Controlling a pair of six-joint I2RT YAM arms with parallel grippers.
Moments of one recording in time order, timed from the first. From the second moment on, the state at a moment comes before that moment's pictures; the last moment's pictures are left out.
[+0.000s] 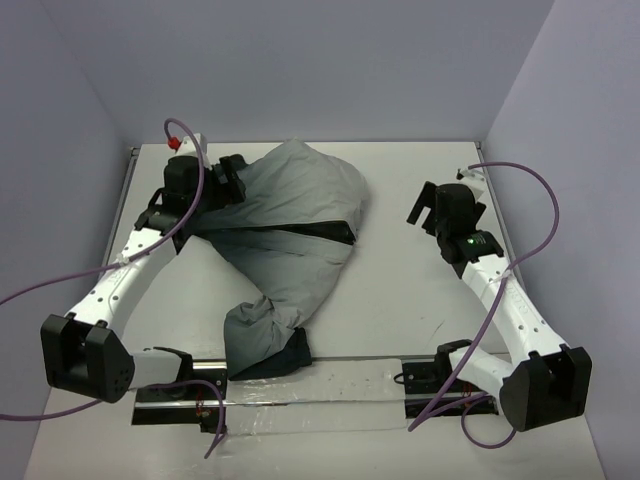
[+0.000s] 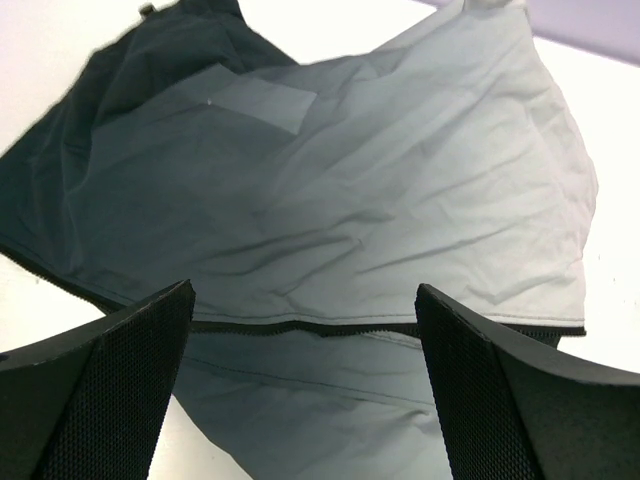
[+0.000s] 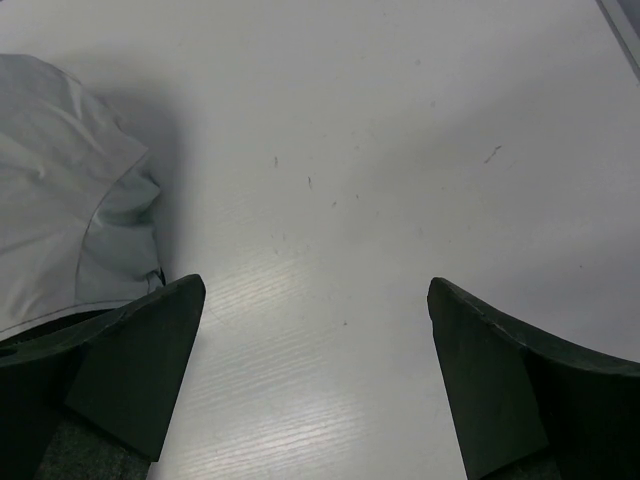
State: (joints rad) left arm -0.29 1.29 1.10 -0.27 -0.11 -0.40; right arm 0.19 1.07 0.88 -0.39 0.35 0.47
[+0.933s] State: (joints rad) left arm -0.44 1.23 0.83 -0.57 0.07 -0.65; right arm 0.32 1.09 0.88 -0.40 0.27 0.49
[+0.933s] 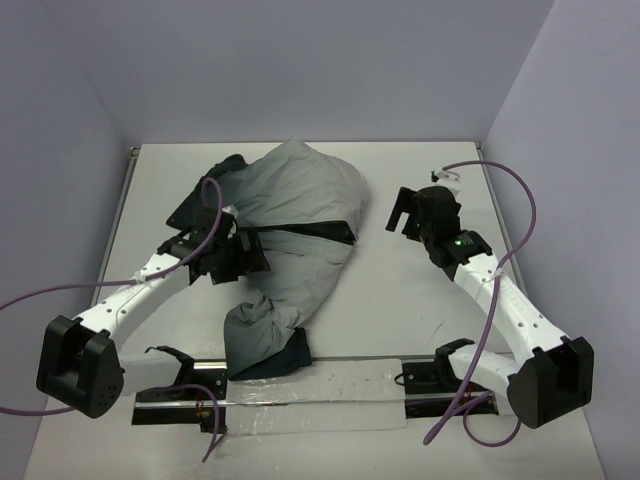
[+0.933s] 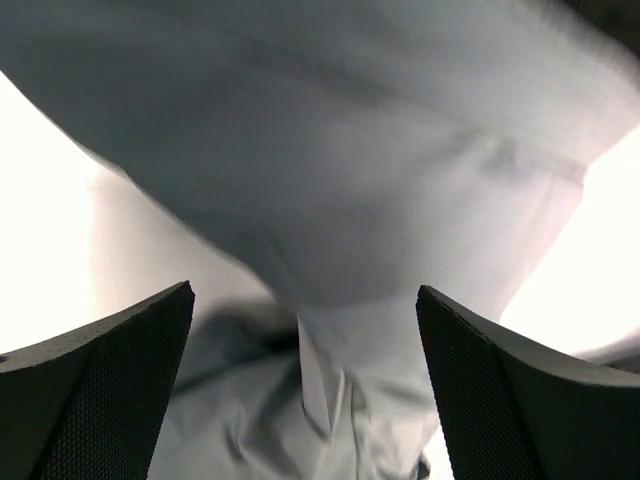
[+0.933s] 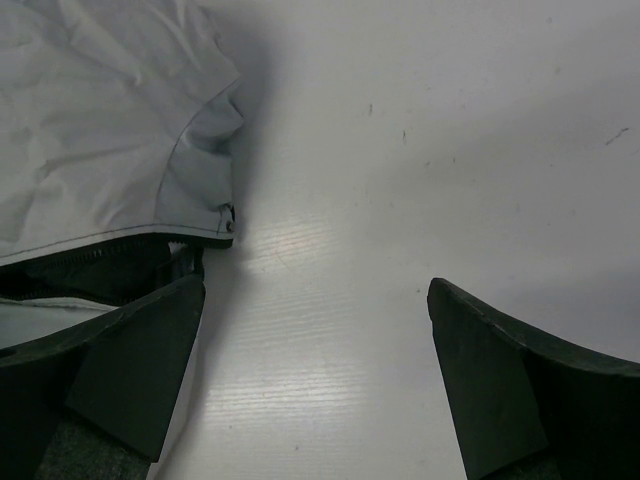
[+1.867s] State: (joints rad) left arm -0.75 1.78 1.33 -0.31 0.44 -0.82; right arm 0.34 0.89 1.05 -0.56 0.42 0.51
